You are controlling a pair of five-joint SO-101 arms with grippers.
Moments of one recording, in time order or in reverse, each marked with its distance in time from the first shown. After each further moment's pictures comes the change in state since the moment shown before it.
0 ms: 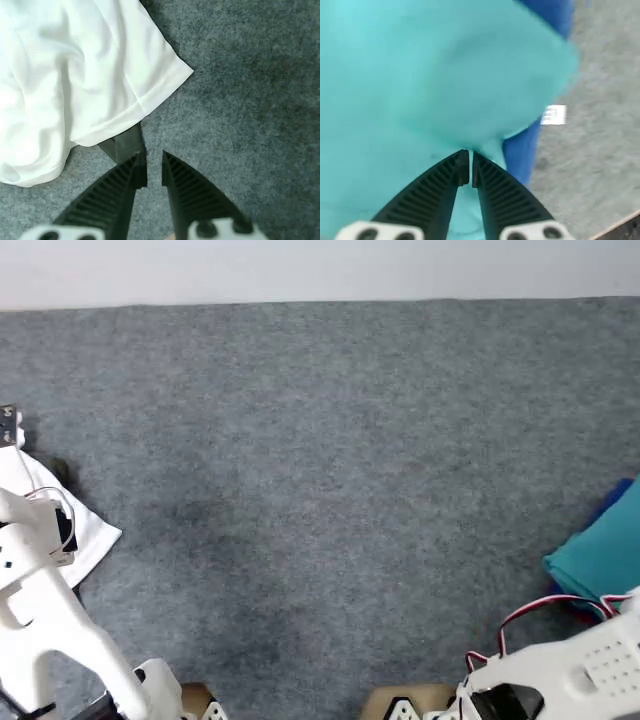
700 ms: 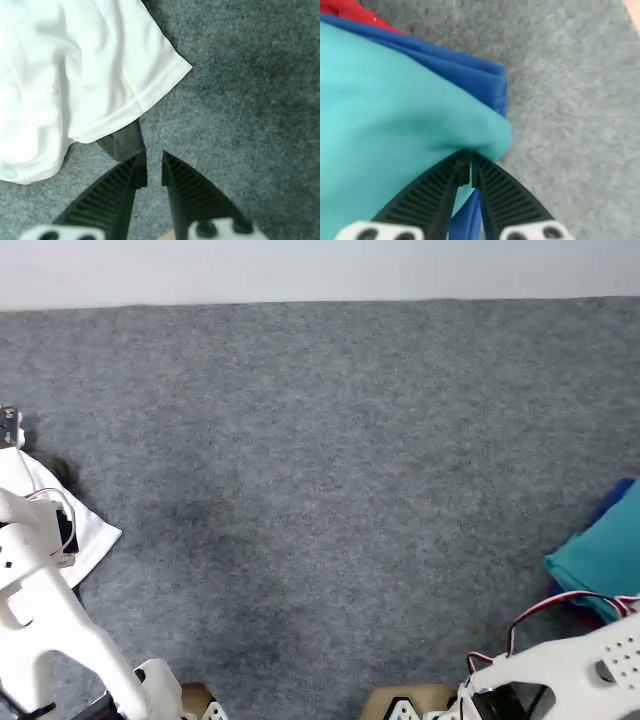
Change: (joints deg) left arm 0.0 0.0 0.0 0.9 0.0; right arm 2.0 10.8 -1.6 -20.2 6.2
